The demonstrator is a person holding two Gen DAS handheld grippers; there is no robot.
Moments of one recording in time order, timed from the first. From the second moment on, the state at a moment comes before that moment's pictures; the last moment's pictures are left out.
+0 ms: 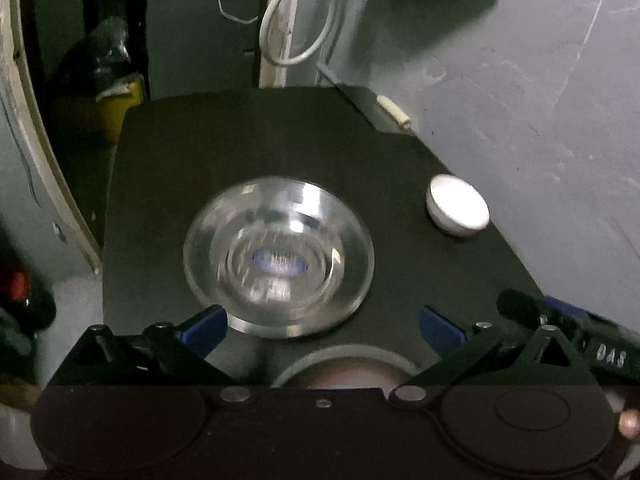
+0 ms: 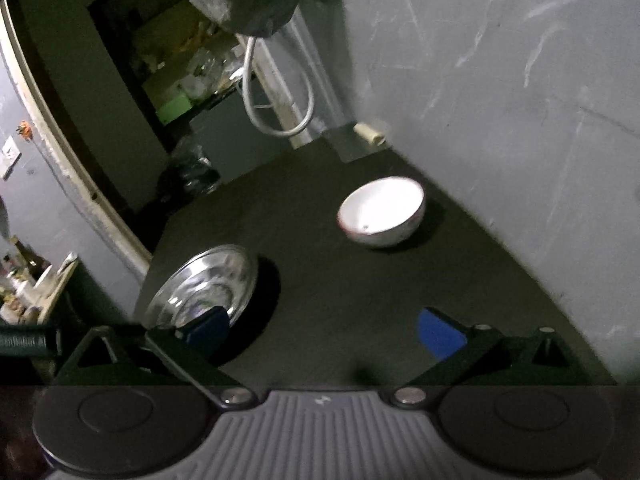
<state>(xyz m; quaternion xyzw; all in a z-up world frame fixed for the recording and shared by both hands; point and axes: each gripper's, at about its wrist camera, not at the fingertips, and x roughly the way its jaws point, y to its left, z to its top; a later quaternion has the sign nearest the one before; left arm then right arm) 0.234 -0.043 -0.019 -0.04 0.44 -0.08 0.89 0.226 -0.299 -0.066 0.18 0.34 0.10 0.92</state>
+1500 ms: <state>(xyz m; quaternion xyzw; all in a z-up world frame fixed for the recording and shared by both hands) 0.443 -0.193 -0.091 -0.01 0.53 -0.21 0.82 0.357 -0.332 -0.118 0.24 0.35 0.00 0.90</state>
